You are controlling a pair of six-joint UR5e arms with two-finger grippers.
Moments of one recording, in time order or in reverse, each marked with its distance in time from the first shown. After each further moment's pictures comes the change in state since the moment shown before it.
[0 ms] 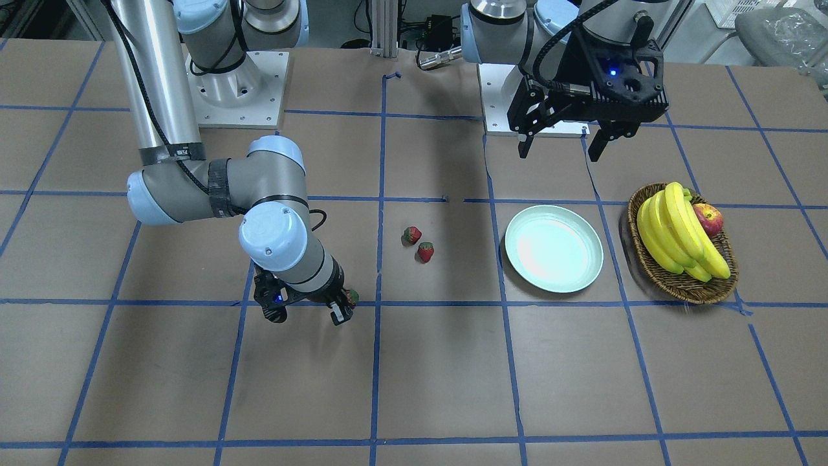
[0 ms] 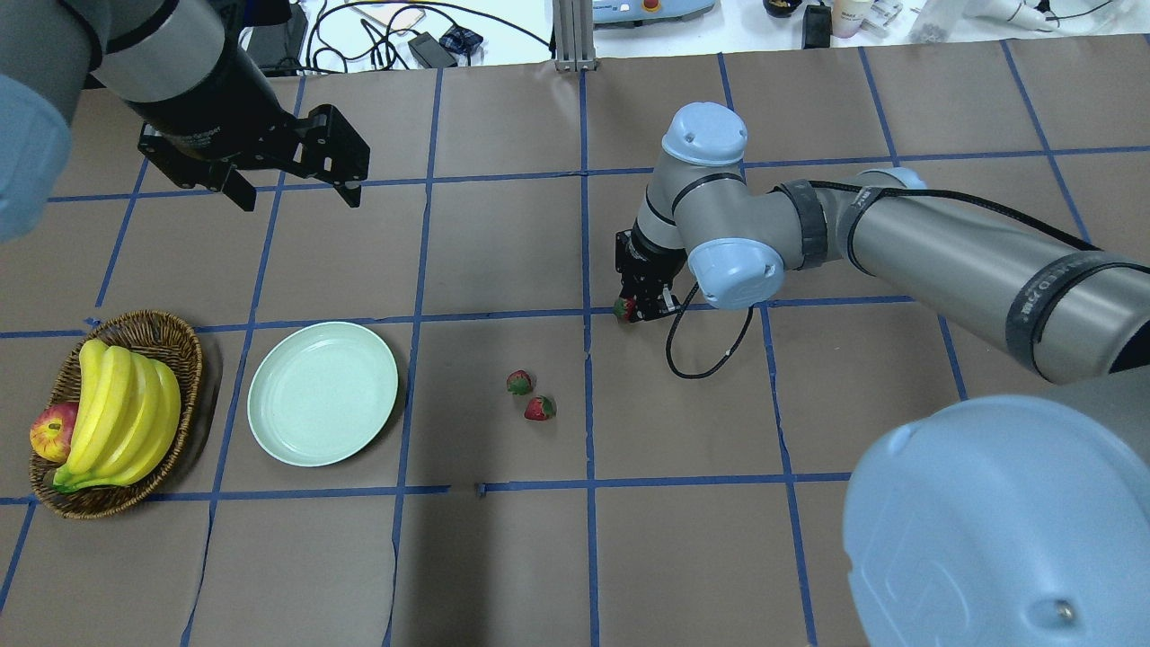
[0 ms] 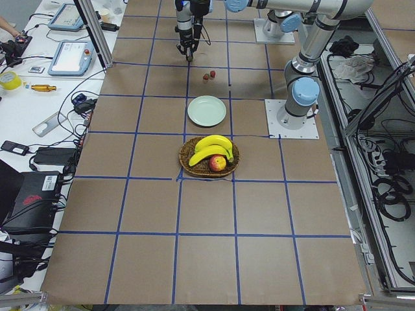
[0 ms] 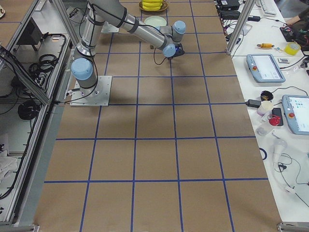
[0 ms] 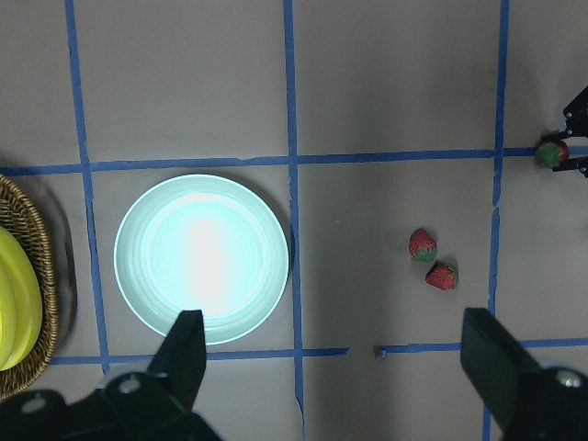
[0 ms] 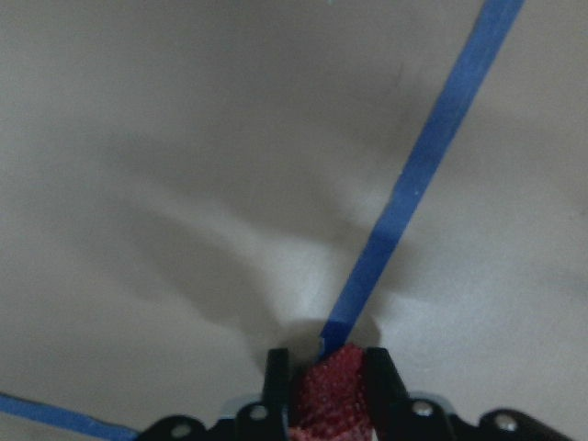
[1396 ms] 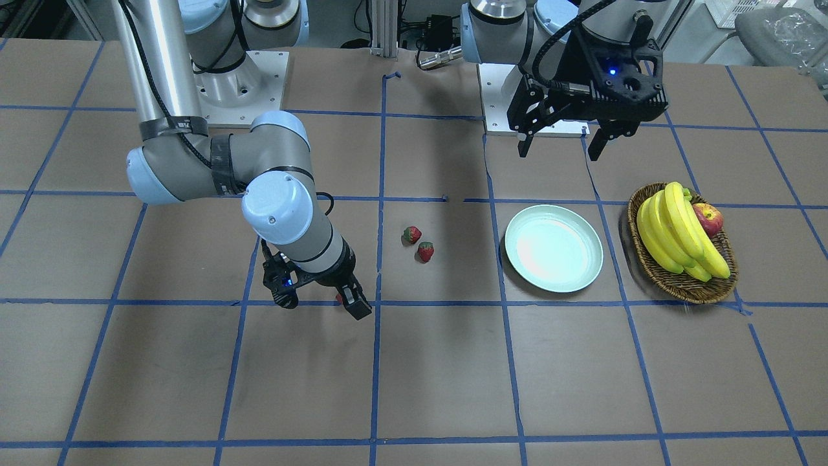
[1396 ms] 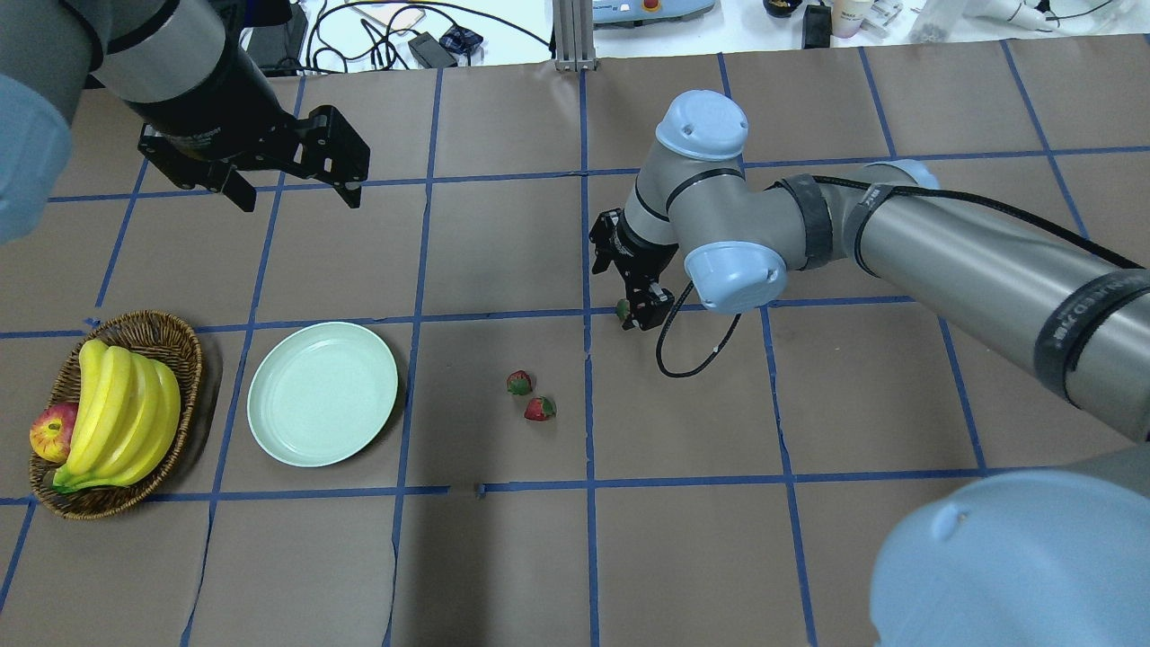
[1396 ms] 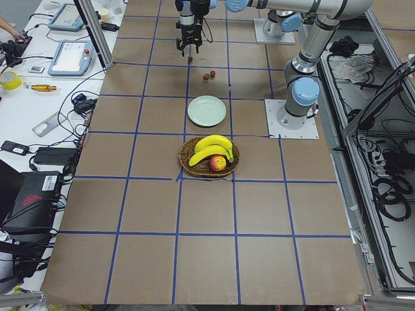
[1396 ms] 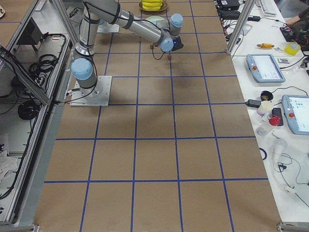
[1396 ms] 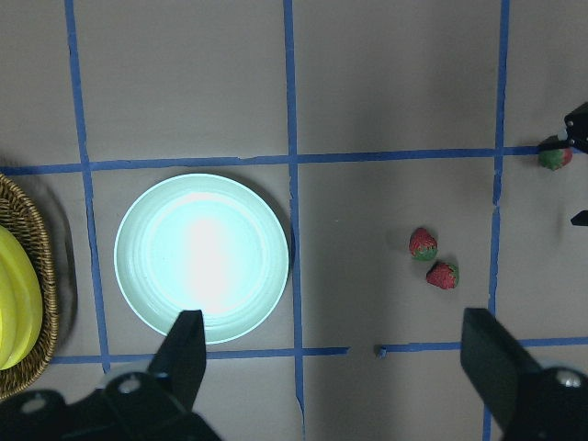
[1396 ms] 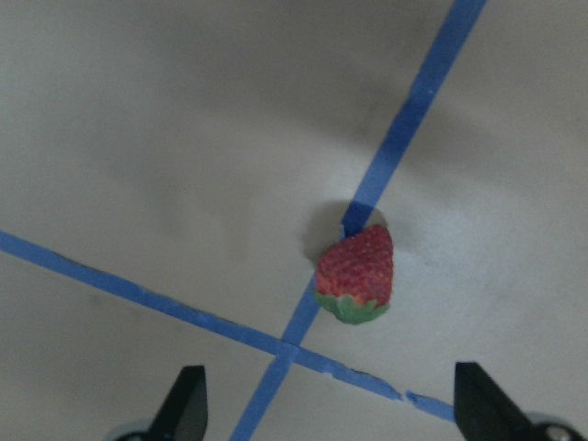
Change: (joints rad) left arm -0.001 0.000 0.000 -0.002 0.001 0.000; right arm 0.024 -0.042 -0.008 -0.007 0.046 0.005
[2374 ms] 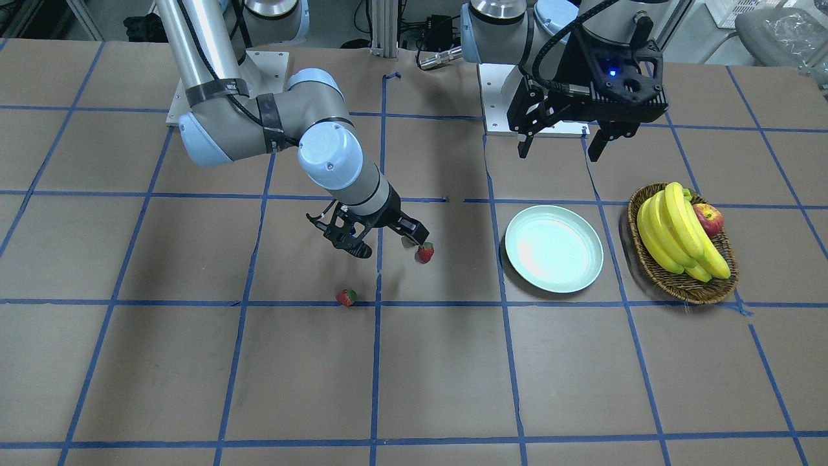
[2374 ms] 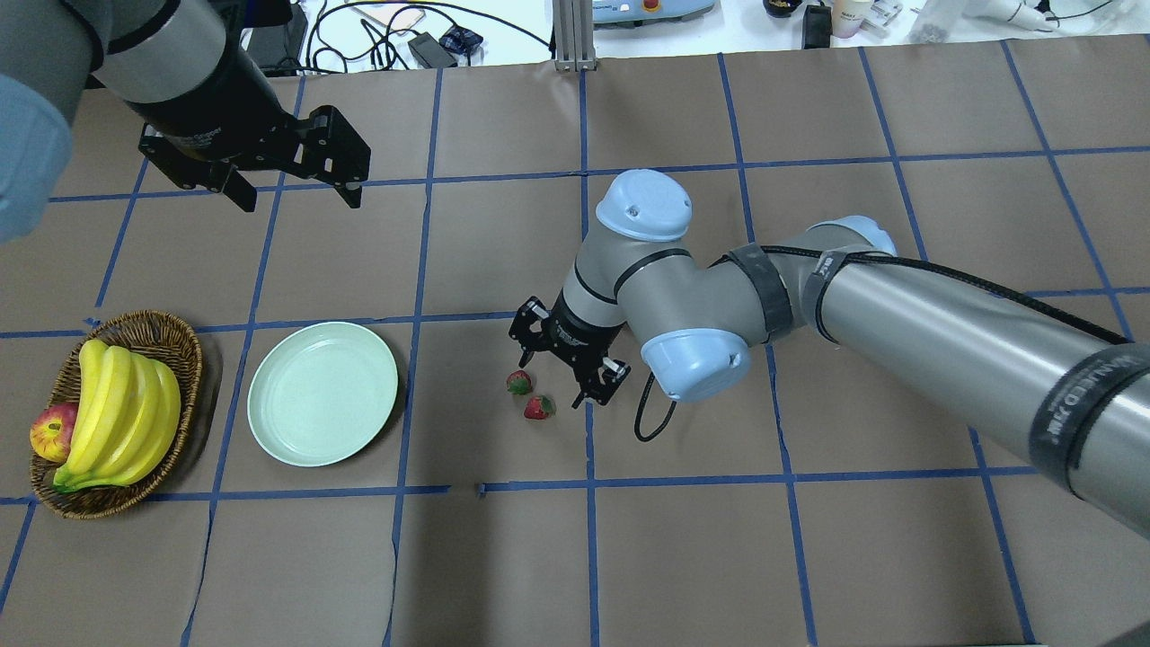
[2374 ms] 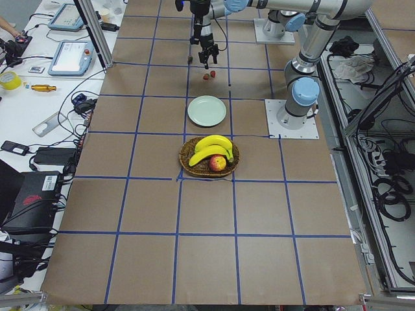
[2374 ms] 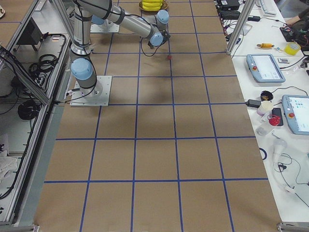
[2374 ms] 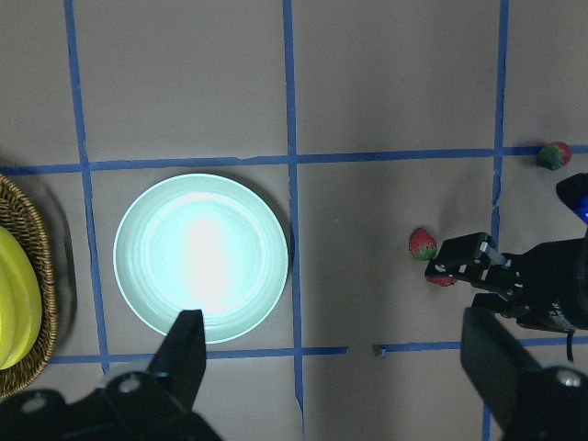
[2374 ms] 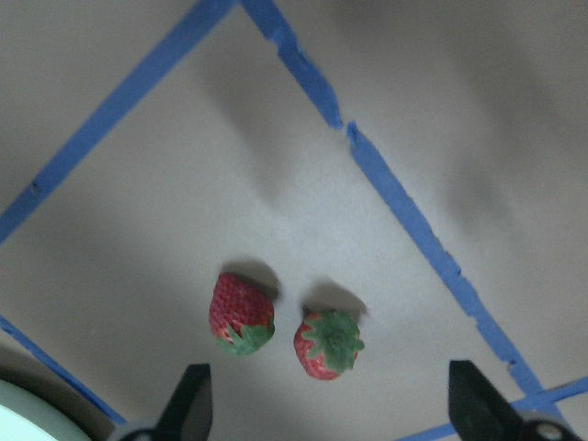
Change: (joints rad) left arm -0.001 0.000 0.000 0.000 0.000 0.000; right arm 0.130 -0.132 0.152 0.007 0.088 -0.387
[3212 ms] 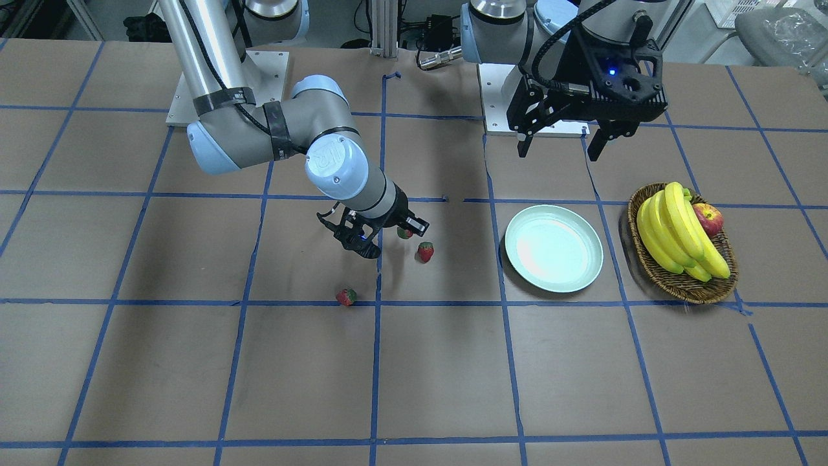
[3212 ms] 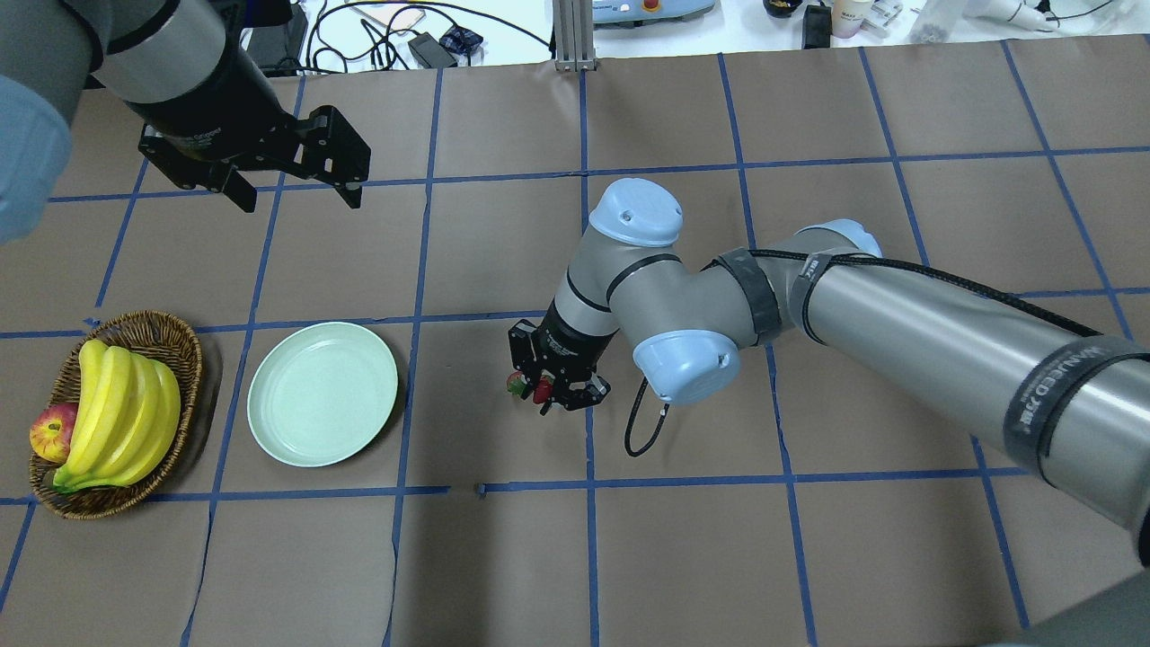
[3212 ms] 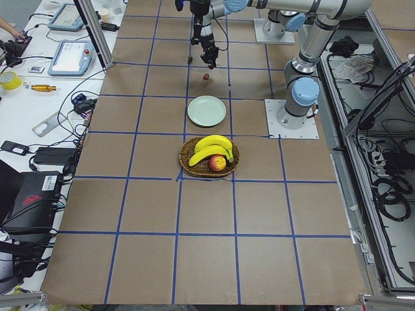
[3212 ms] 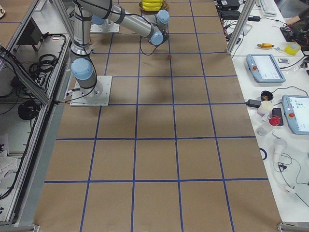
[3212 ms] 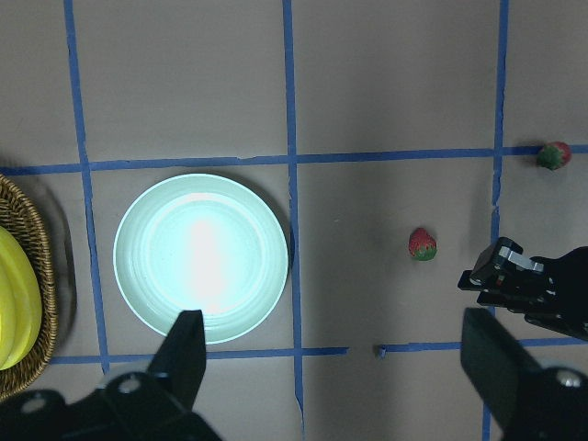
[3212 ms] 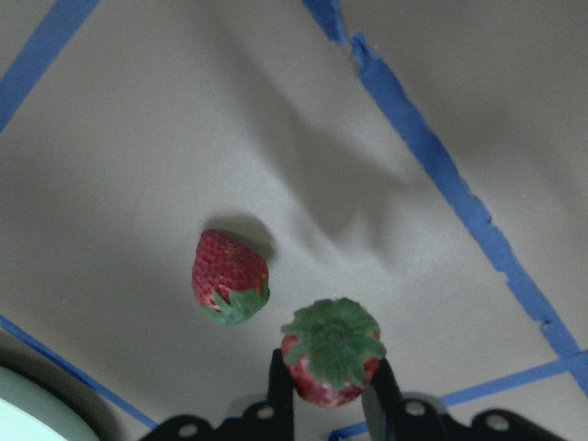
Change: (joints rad) left arm 0.000 0.000 0.000 0.000 -0.001 0.000; right arm 0.022 0.070 0.005 0.009 0.114 0.012
